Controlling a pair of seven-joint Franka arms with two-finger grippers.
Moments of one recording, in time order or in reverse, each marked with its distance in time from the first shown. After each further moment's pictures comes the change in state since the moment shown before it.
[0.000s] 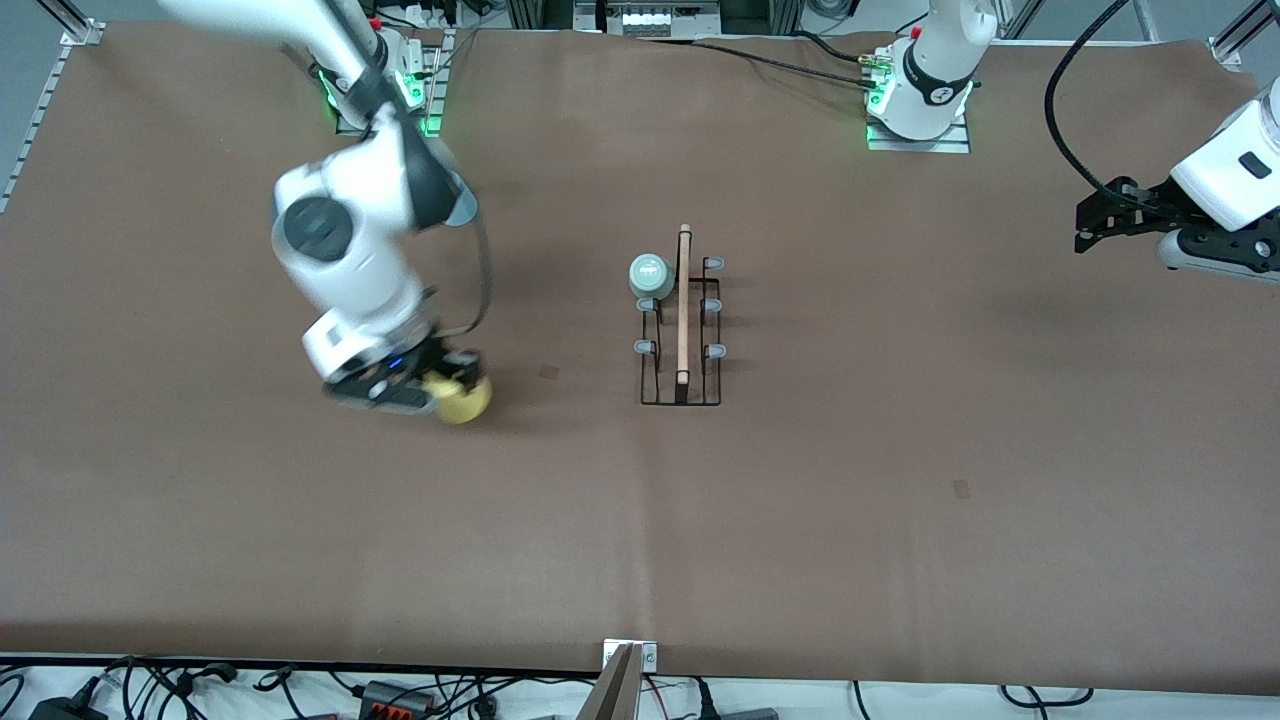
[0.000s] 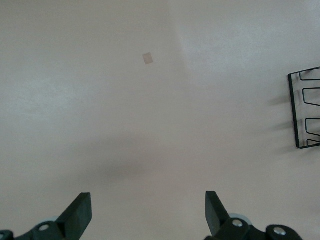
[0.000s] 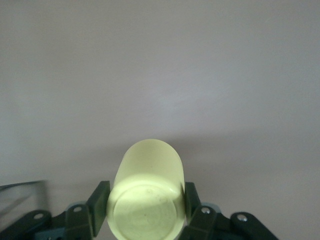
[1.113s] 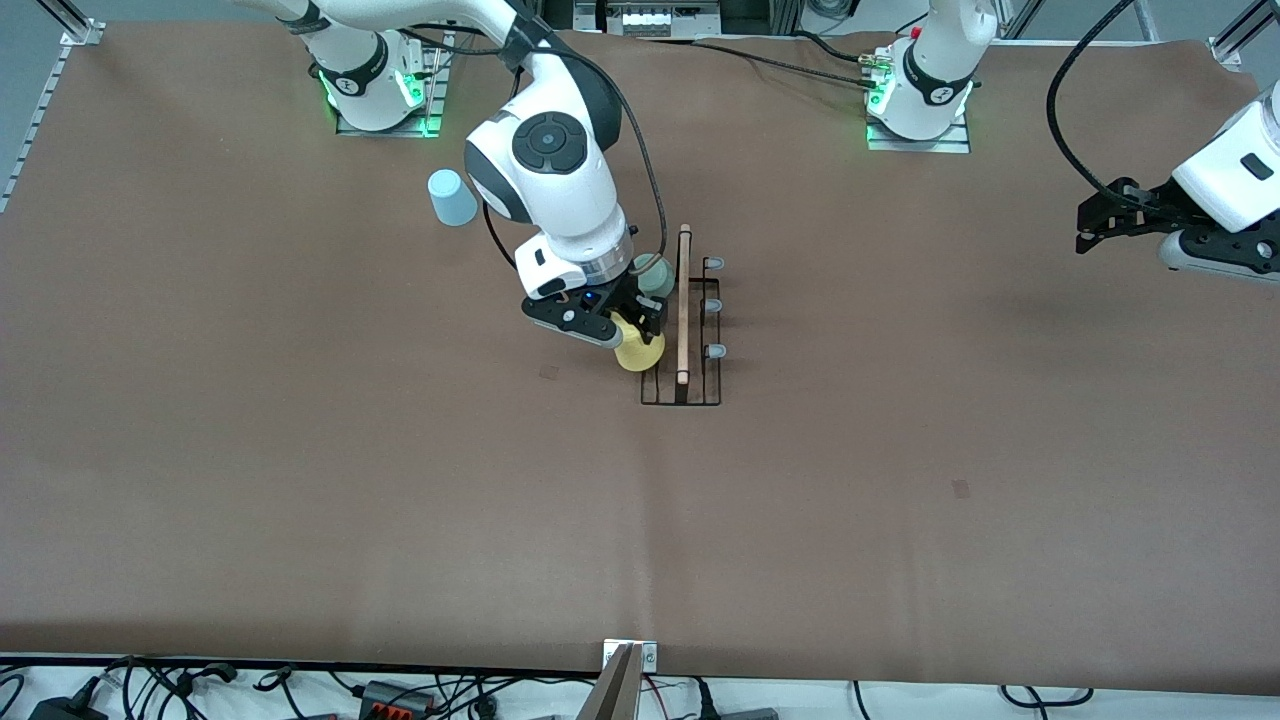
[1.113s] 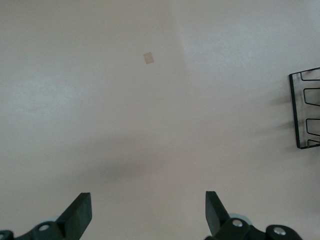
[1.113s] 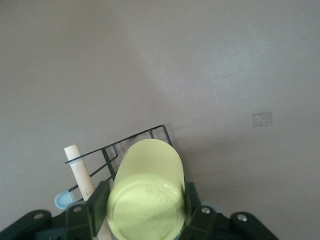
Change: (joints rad) left arm 0.002 0.002 0.002 0.000 0.000 0.000 0.000; right arm 0.212 0.188 0.060 0.193 -0.036 0.071 0.438
